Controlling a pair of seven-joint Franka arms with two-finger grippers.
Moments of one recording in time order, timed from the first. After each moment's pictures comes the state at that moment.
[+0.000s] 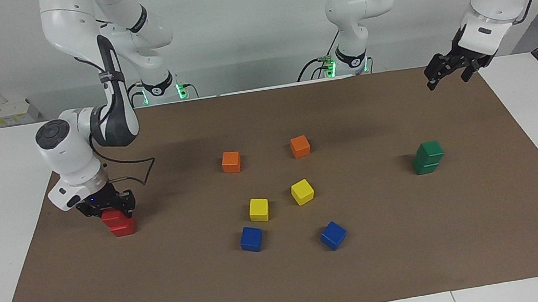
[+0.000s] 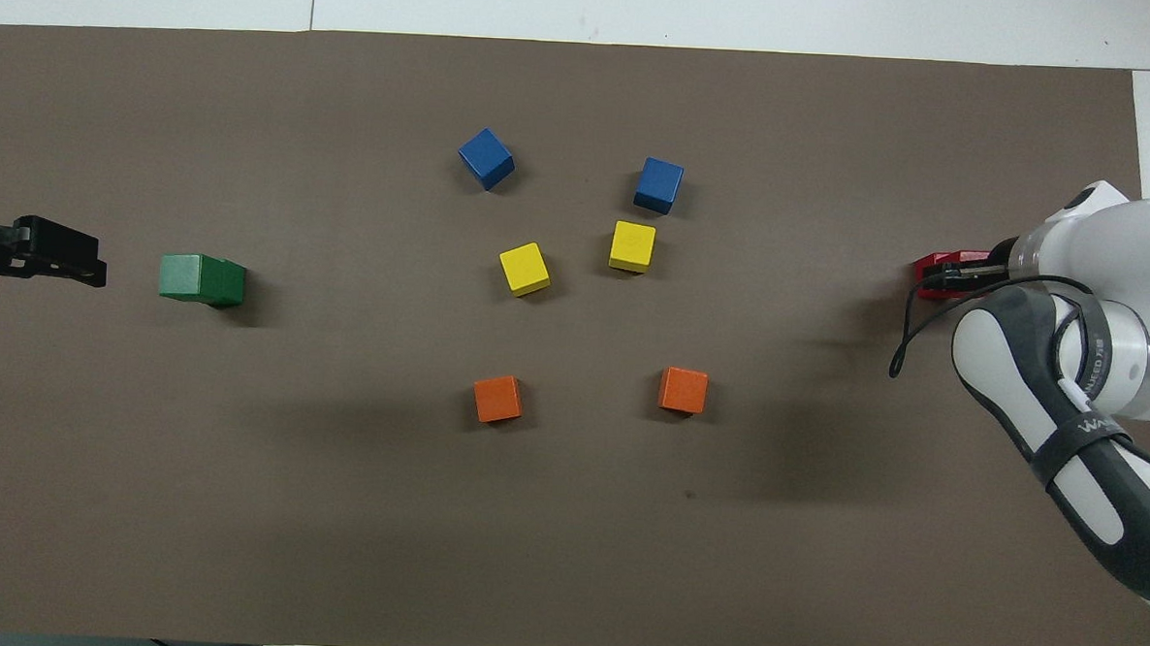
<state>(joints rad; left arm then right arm) 0.03 -0.02 -0.05 -1.64 0.00 1.57 -0.05 -0.04 0.25 -0.07 -2.05 -0.02 2.41 -0.12</state>
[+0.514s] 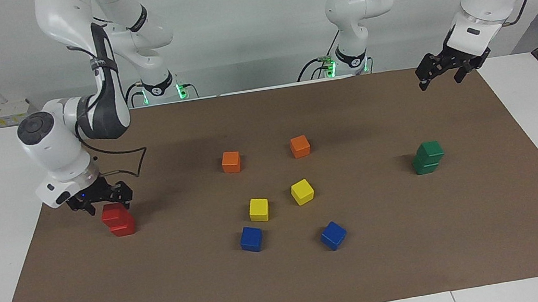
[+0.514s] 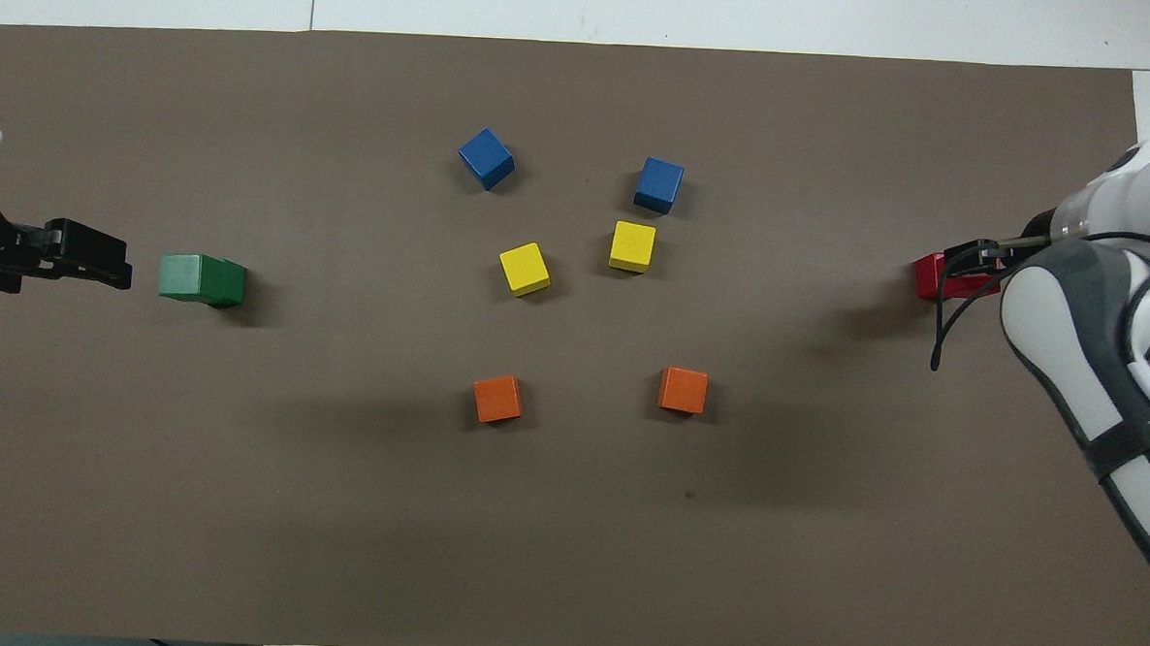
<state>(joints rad) 0.03 -0.02 -0.09 -1.64 0.00 1.56 -0.05 -0.04 0.20 -0.06 -1.84 -0.02 2.06 -0.13</state>
